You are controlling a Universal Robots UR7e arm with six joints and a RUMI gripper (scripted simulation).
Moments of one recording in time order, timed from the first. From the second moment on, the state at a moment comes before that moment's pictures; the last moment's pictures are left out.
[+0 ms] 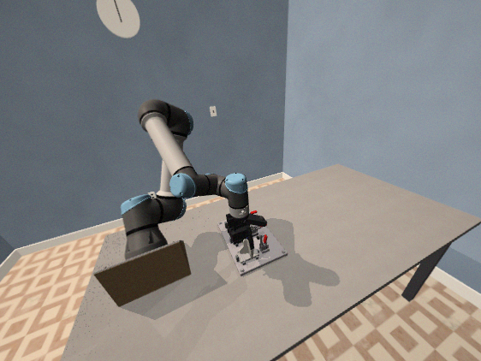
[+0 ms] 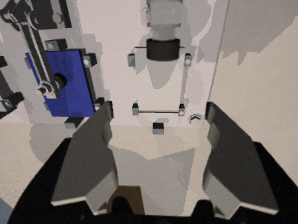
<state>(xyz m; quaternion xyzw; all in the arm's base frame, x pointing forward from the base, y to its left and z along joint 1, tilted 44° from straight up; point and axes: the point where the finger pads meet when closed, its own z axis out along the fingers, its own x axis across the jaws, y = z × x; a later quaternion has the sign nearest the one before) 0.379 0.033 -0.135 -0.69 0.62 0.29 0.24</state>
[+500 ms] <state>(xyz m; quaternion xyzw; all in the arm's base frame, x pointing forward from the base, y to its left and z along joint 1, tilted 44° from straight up) 0.379 0.034 -0.137 -0.69 0.62 0.29 0.24</state>
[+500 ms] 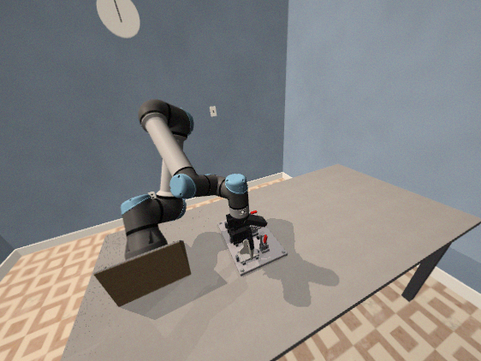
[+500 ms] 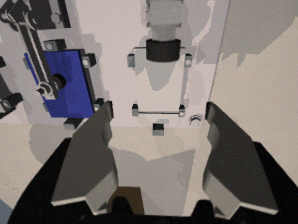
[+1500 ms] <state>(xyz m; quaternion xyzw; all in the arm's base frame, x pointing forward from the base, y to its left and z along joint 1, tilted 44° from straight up) 0.377 0.050 -0.154 -0.69 0.62 0.29 0.24</state>
